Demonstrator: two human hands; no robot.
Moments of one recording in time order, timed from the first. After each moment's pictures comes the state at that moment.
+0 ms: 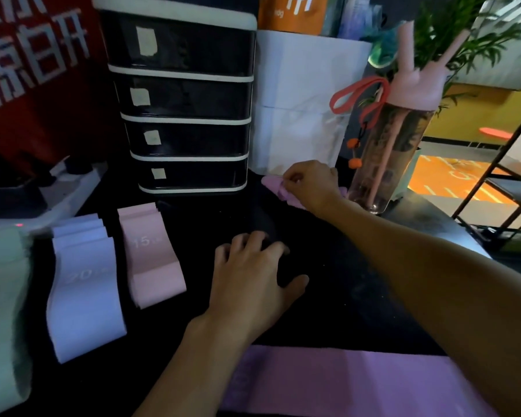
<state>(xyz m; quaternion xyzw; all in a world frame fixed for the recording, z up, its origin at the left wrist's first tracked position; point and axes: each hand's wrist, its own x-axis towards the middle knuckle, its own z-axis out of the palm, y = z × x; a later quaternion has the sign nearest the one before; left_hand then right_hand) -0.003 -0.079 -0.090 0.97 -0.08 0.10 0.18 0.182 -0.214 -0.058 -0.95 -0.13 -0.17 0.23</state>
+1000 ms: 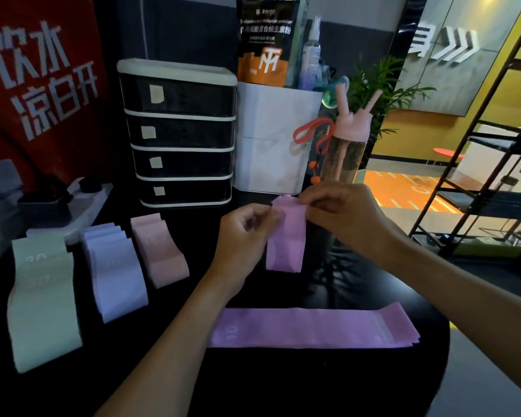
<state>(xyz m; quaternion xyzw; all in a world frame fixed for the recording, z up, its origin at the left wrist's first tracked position) -0.026 -0.088 -0.036 0.68 -0.10 0.15 0.71 -0.020 -0.262 0.022 -0.83 -0.23 -0.16 0.48</state>
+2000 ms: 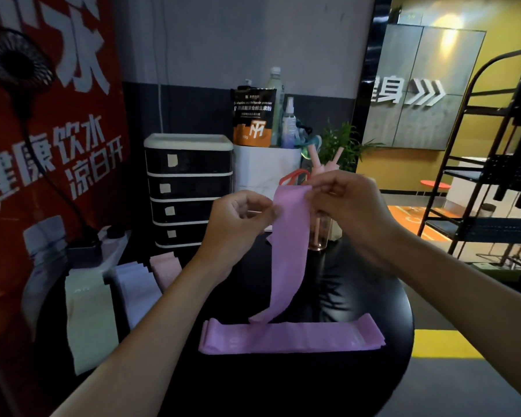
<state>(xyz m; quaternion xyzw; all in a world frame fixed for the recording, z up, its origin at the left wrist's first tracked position) -0.085 -0.075 0.069 0.68 -0.18 0.18 0.69 -0.101 -0.254 0.114 -0.77 -0.16 -0.23 0.57</state>
